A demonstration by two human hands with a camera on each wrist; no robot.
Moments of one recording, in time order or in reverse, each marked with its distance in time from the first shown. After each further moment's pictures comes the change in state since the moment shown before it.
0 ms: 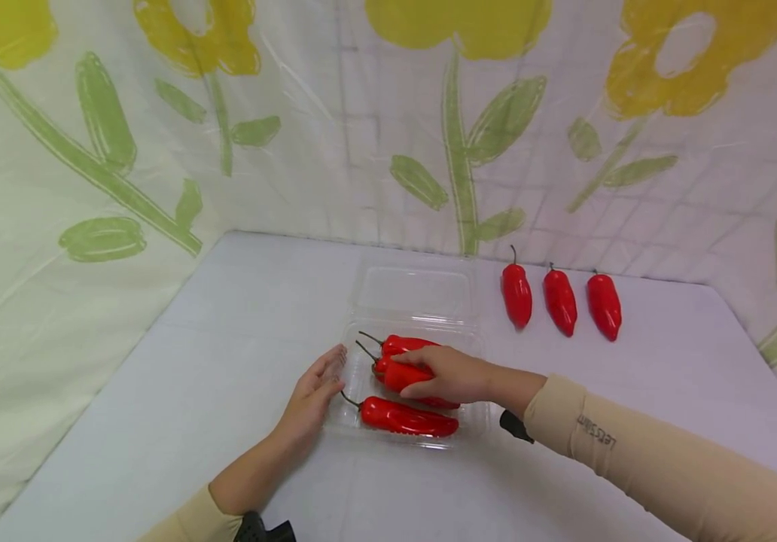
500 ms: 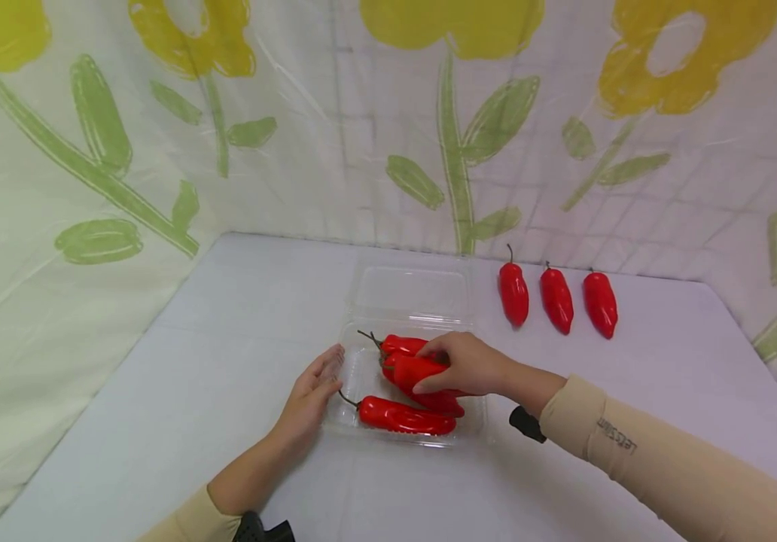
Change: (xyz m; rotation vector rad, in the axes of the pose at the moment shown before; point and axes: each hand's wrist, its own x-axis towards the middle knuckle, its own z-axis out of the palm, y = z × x) left_hand -0.002 0.004 0.001 0.030 0.001 -0.018; right_hand -0.013 0.007 -0.015 -0.022 0.133 0.061
